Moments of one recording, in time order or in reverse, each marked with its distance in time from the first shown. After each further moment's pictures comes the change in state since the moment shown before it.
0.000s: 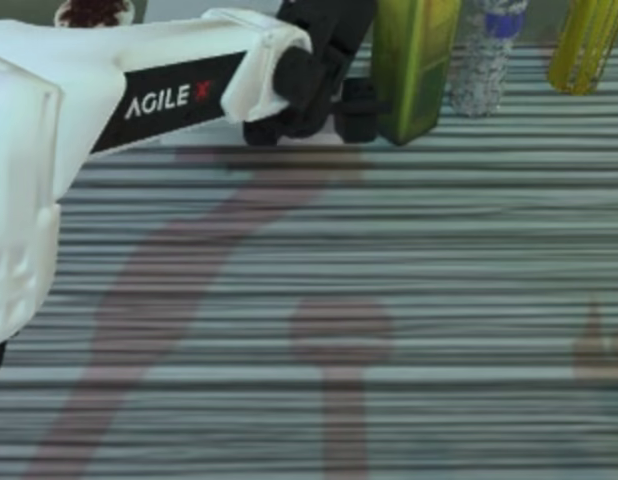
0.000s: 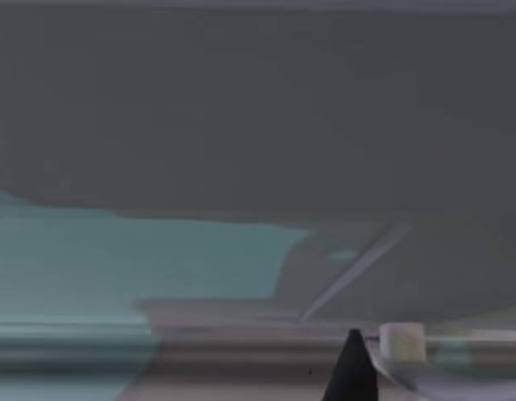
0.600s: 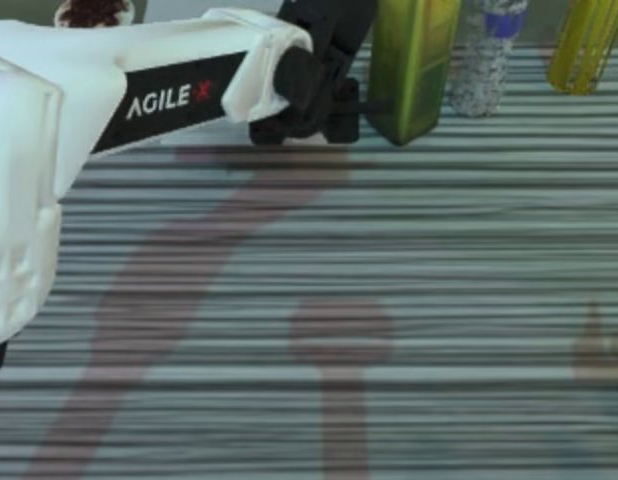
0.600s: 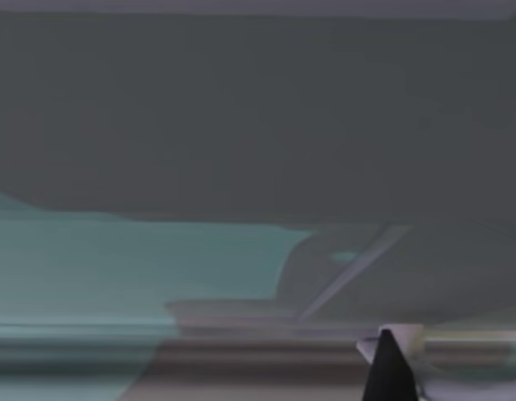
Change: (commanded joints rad) left arm 0.000 0.000 0.000 0.000 0.000 0.000; right arm 0.000 0.000 0.000 0.000 0.000 0.000
